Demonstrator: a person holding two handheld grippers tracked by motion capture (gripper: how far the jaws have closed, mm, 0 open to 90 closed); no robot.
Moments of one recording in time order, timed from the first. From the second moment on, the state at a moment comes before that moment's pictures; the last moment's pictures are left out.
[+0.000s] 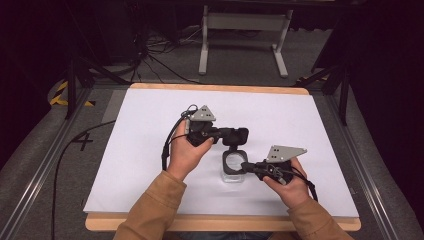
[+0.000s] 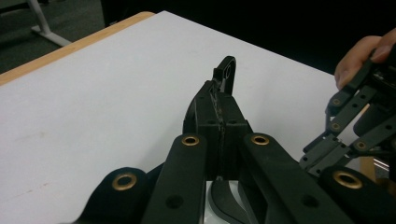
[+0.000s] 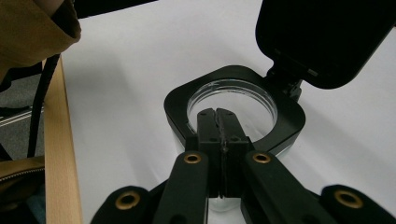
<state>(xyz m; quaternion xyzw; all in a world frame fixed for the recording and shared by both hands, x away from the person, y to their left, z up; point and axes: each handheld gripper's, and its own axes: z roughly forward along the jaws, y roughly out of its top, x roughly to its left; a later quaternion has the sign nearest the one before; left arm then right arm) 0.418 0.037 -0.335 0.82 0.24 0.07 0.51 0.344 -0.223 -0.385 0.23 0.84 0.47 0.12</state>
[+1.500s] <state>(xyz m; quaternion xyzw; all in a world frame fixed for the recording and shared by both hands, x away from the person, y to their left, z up) 0.386 0.082 -0.317 0.83 0.26 0.06 0.49 0.355 -0.260 -0.352 0.26 0.82 0.48 0.16</state>
